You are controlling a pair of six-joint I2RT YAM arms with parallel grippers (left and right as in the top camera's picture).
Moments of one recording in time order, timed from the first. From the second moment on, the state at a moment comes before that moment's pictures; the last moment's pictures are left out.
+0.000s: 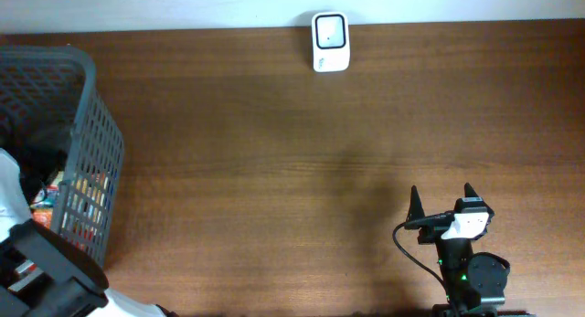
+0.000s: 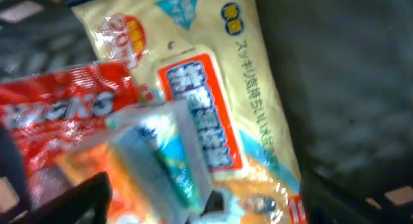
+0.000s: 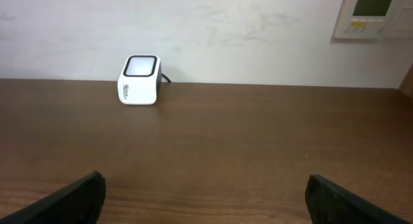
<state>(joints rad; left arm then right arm) 0.67 1.83 1.54 -1.05 -0.13 -0.46 -0.01 0.01 0.01 -0.08 -0.02 -0.01</state>
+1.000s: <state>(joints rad) 0.63 1.33 1.56 -0.98 0.16 -0.41 -0.01 0.01 0.01 -0.08 -0.02 -0.01</state>
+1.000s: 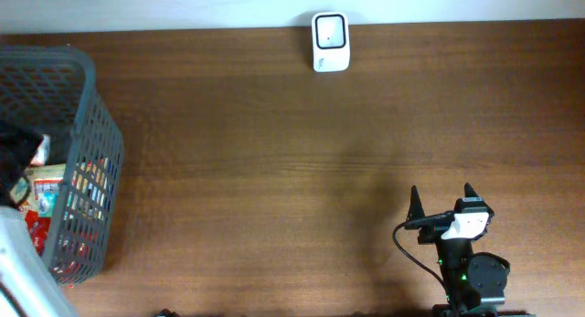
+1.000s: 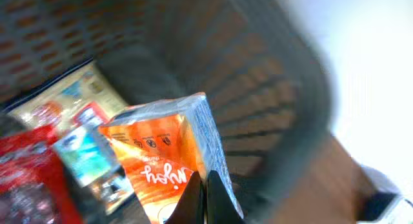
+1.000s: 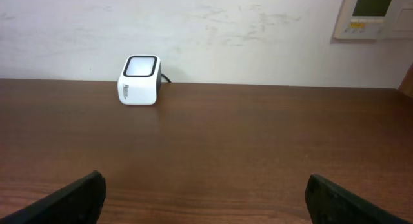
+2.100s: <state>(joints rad) 0.13 1.96 2.77 -1.68 0.05 -0.33 -0.01 0.01 0.01 -0.08 -0.02 -0.01</state>
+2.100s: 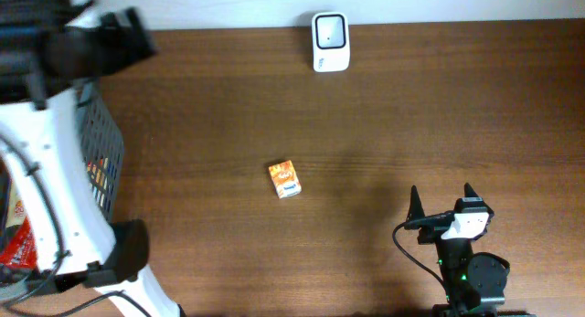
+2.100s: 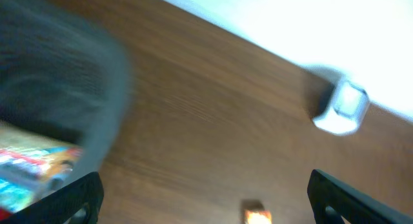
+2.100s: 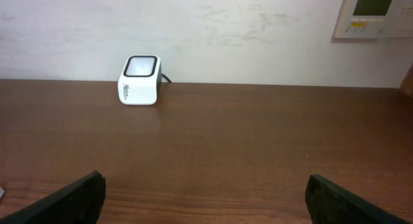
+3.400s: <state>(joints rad) 0.68 1.97 1.63 -1.22 -0.01 -0.47 -0.01 0.01 0.01 -0.08 -0.02 -0.01</state>
